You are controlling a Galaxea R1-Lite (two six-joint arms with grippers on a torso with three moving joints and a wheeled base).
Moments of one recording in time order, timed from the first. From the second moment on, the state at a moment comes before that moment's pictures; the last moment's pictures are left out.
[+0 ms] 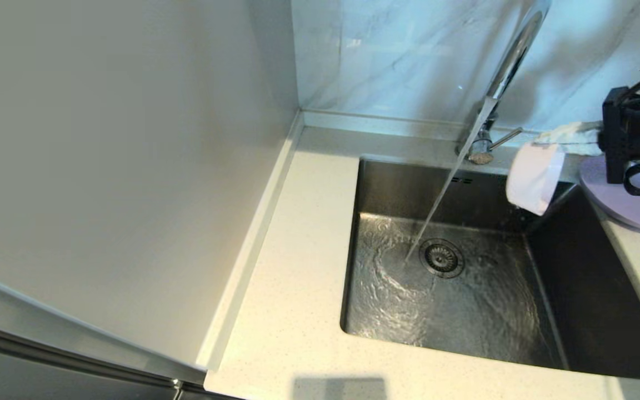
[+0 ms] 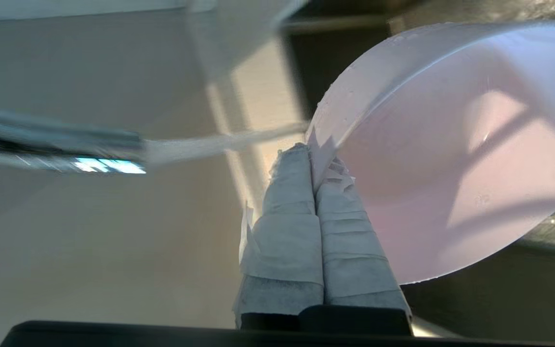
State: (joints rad) left arm 0.00 0.00 0.00 0.00 0.00 0.00; right arm -0.17 1.69 -1.61 0.35 0.70 0.93
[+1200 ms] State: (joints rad) left arm 0.00 0.00 0.00 0.00 0.00 0.00; right arm -0.06 1.30 -1.33 0.20 0.49 0.51
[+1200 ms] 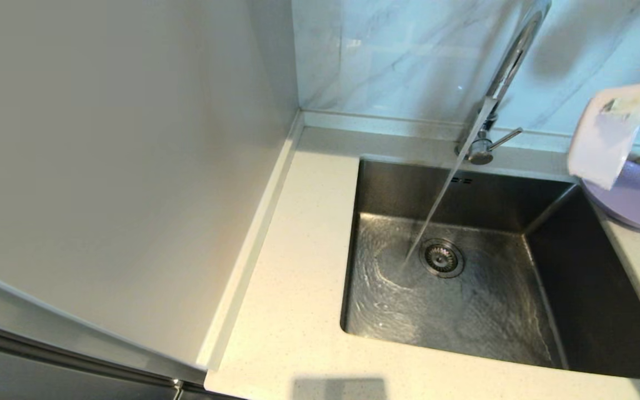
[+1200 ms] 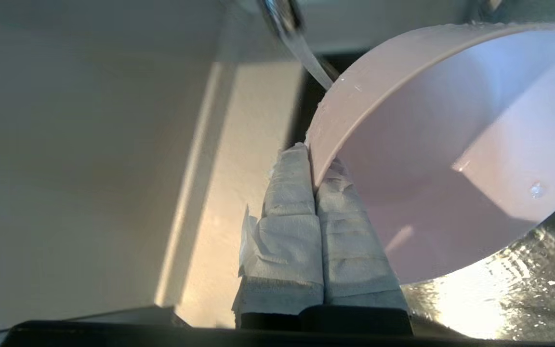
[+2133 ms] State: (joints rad) left arm 0.00 0.00 0.00 0.00 0.00 0.00; right arm -0.06 1.28 -1.30 0.28 0.30 0.30
